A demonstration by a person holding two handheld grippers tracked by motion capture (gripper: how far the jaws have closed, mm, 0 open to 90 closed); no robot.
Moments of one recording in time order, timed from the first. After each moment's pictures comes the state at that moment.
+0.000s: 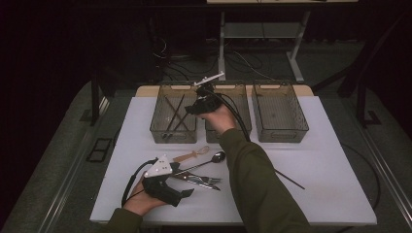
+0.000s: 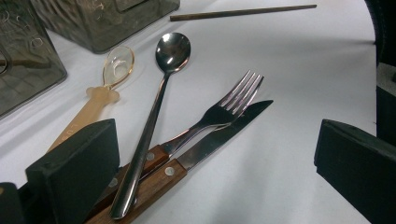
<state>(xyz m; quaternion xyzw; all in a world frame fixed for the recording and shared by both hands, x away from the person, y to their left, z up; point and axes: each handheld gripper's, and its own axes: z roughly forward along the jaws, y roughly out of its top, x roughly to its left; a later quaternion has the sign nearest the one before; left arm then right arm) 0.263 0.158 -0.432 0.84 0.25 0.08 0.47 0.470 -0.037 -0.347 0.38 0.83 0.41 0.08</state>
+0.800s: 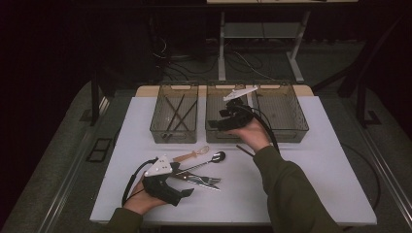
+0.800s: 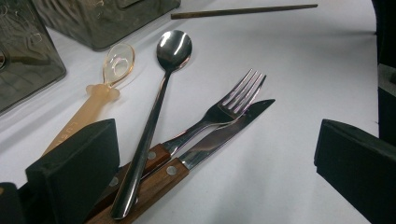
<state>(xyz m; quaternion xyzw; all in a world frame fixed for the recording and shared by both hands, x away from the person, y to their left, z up) 0.265 0.158 -0.435 0.84 0.25 0.08 0.48 0.415 -0.117 -0.350 0.34 0.83 0.43 0.08</state>
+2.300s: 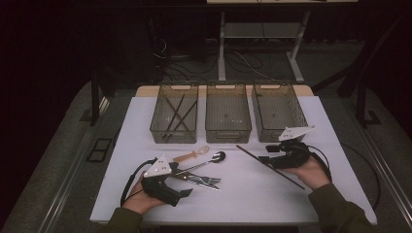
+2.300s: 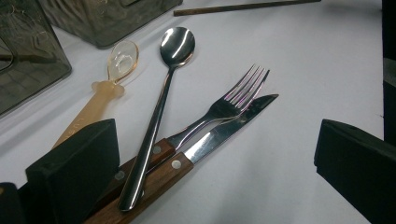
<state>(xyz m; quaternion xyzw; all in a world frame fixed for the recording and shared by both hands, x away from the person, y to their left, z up) 0.265 0.161 -0.434 0.85 0.24 0.09 0.47 0.323 -0.256 -0.400 0.34 0.85 0.39 0.08</state>
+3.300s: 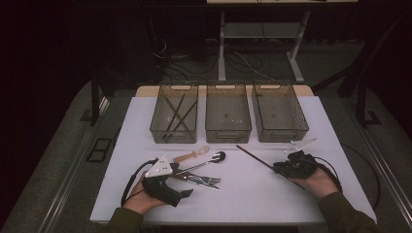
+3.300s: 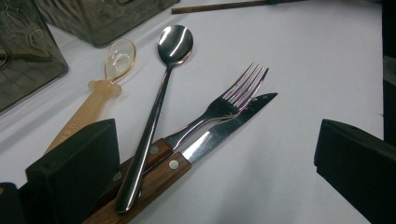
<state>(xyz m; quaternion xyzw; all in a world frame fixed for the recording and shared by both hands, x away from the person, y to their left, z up) 0.265 0.159 -0.434 0.85 0.24 0.09 0.46 0.314 -0.284 -0.441 0.34 0.88 0.32 0.07</state>
